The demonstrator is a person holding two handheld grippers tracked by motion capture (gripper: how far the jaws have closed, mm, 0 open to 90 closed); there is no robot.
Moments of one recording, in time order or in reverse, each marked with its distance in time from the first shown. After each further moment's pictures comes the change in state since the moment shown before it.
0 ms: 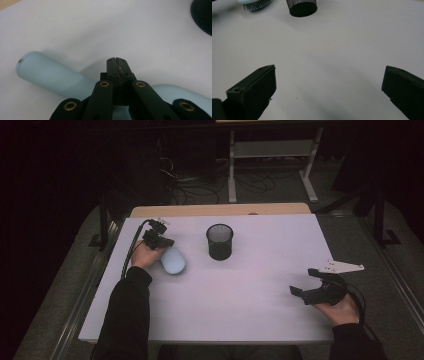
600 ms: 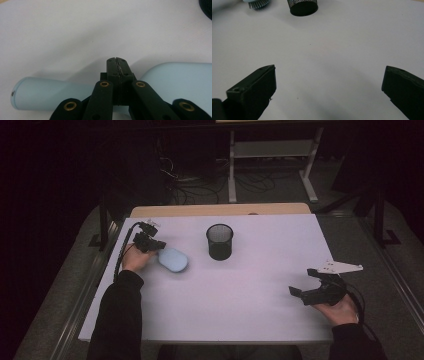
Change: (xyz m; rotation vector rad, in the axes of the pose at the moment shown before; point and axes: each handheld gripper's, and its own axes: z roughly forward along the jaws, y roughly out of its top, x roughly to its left) left arm 0.012 -0.018 -0.017 0.000 0.023 -0.025; right arm 0.002 0.001 0.001 0.005 -0.002 -0.009
